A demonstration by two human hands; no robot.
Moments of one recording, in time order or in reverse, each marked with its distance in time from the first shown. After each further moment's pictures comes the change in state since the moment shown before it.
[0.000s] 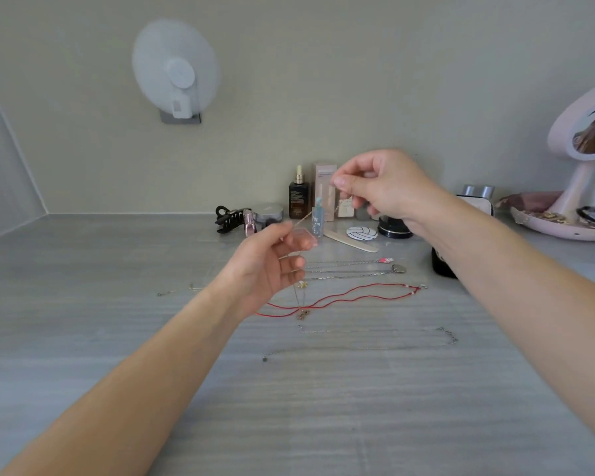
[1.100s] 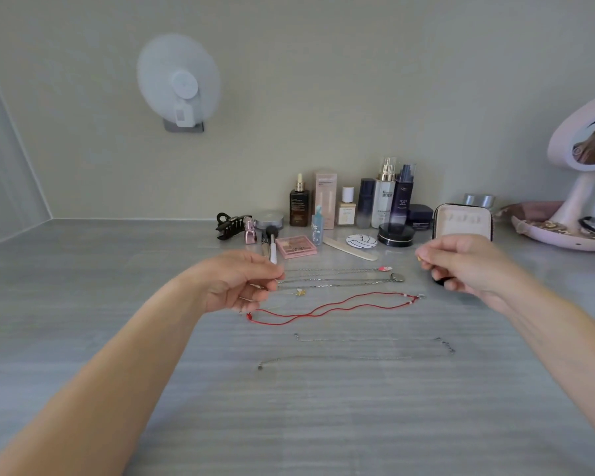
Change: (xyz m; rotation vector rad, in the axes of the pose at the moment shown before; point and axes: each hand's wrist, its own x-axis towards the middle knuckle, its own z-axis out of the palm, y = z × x) left_hand 0.000 0.018 -0.034 0.562 0.033 -0.321; right_hand -0.044 0.103 -0.060 0.083 0.076 0.410
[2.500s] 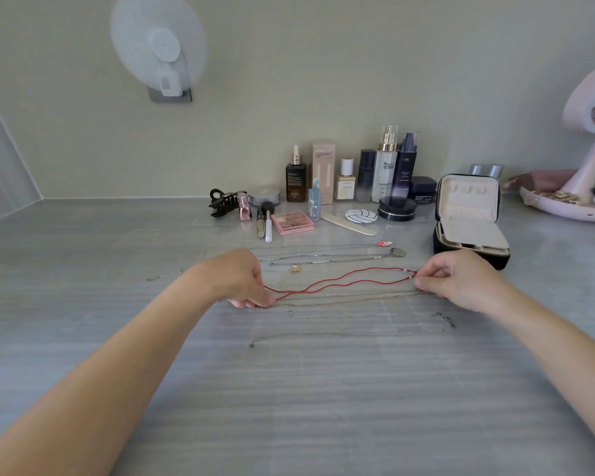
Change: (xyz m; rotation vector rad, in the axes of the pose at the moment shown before) left_hand 0.004 -0.012 0.020 0.869 0.119 -0.113; right_hand 0.004 0.058 0.011 -0.492 -0.018 -0.084
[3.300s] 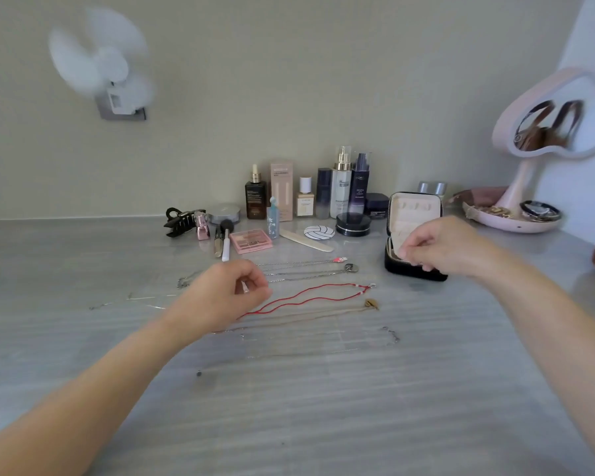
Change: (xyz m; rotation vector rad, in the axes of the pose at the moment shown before) left_hand 0.005 0.024 0.028 -0.231 0.376 0.437; right_hand 0.001 -0.022 -0.075 -0.002 0.005 -0.013
